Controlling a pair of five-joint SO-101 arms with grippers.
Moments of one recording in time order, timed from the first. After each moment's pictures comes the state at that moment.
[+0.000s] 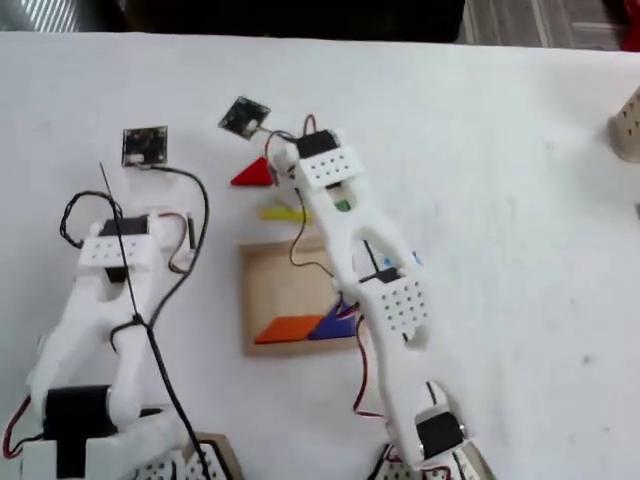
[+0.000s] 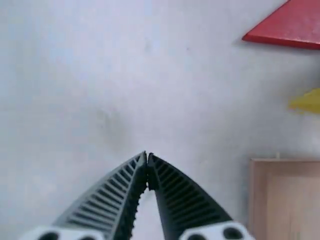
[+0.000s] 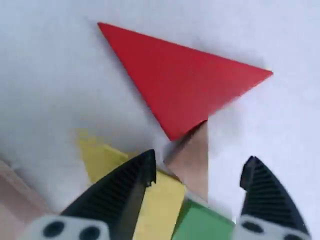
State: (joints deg) left arm -9.3 -11.9 44.0 42.8 2.8; right arm -28.0 55.2 -46.8 68.7 38.2
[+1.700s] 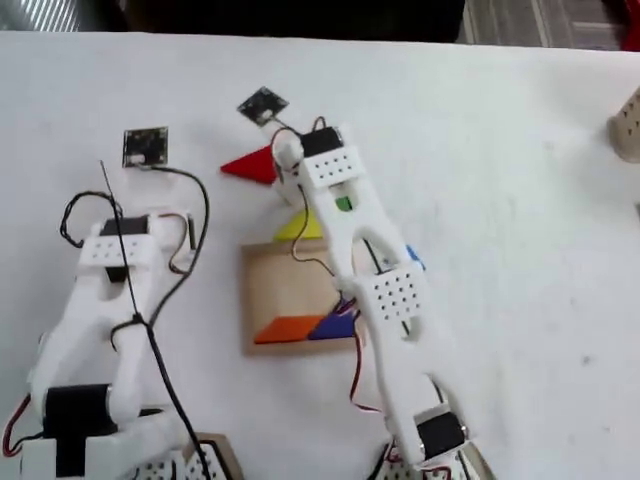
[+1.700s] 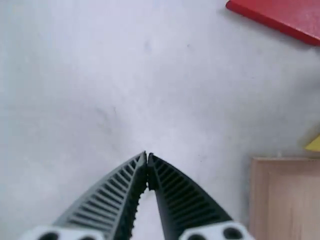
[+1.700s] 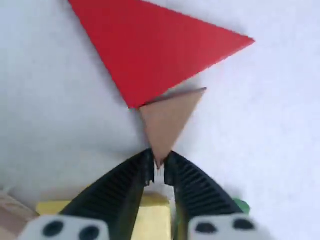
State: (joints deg) left arm -9.3 -11.4 44.0 42.8 2.8; right arm -26.3 64.7 -62.9 78.6 24.8
